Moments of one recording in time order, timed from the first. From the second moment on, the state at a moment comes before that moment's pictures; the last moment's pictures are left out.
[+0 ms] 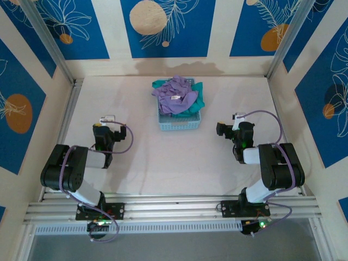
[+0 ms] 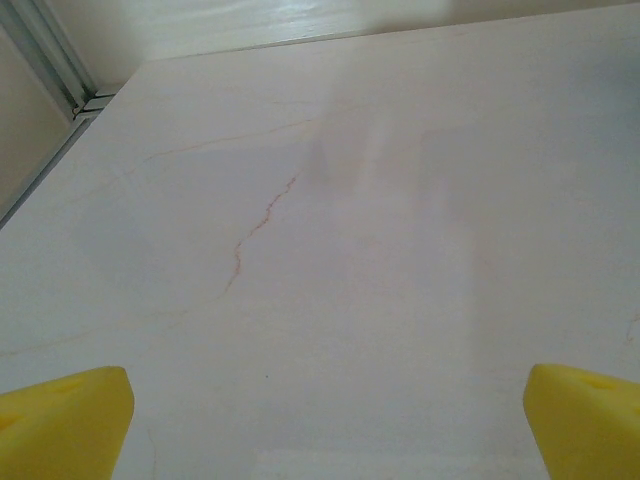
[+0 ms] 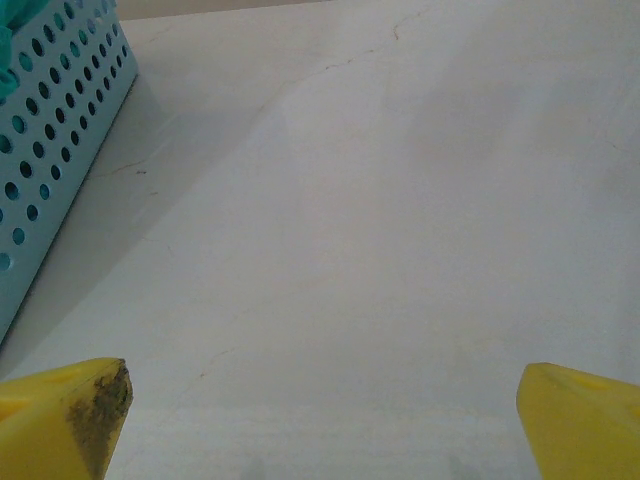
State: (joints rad) left arm -0.12 1.57 0.36 0.86 -0.21 0.05; right arm 0.03 1.54 0.38 0.72 -0.03 0.10
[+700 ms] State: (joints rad) left arm -0.12 1.30 0.64 0.34 -0.20 -0.06; right arm 0.05 1.10 0.56 0.27 -0.01 0.26
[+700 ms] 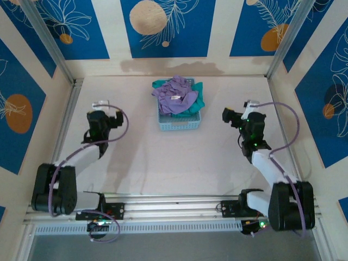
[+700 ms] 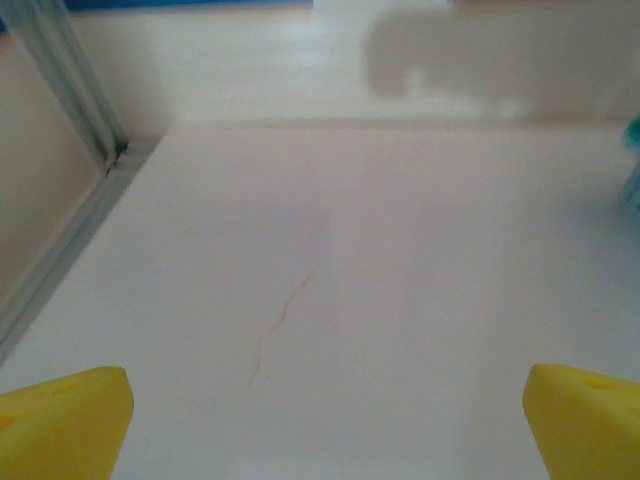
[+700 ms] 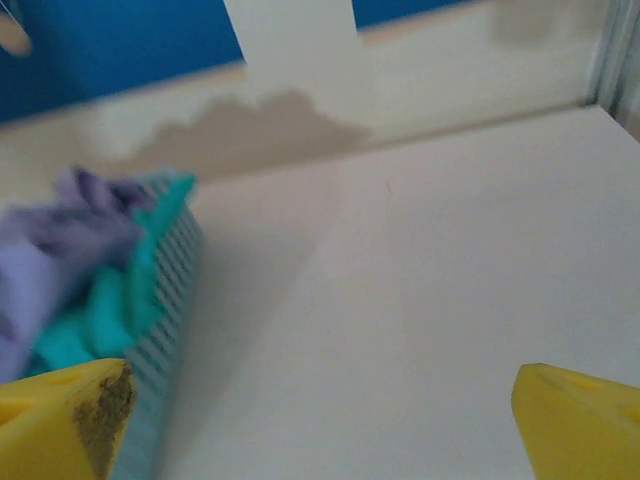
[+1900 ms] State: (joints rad) left arm -0.18 0.92 0.70 -0.11 0.02 -0.43; right arm 0.70 1.66 1.88 -0.33 -0.16 0.05
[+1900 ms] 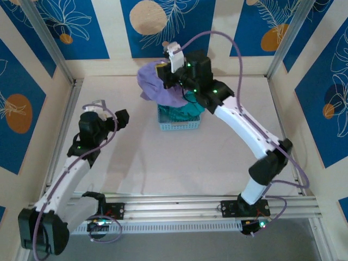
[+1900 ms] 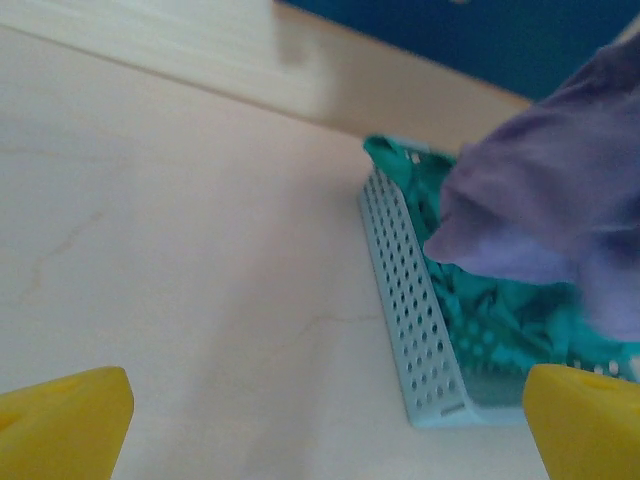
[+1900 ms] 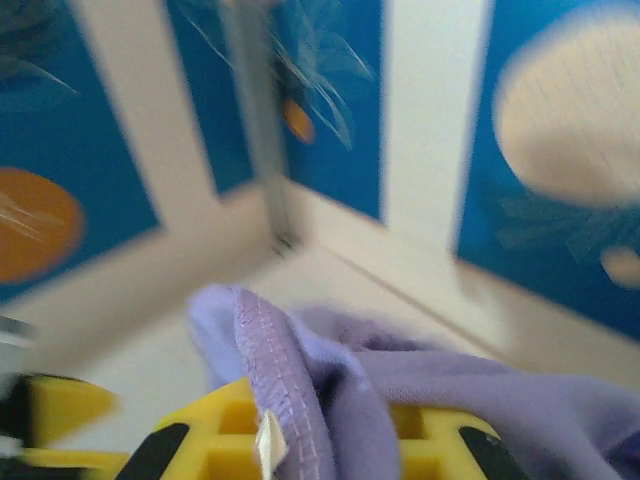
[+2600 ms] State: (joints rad) left arm -0.18 0.61 0.74 -0.15 0.04 -0.51; right arm 0.81 2.08 2.53 -0.58 -0.47 0.23
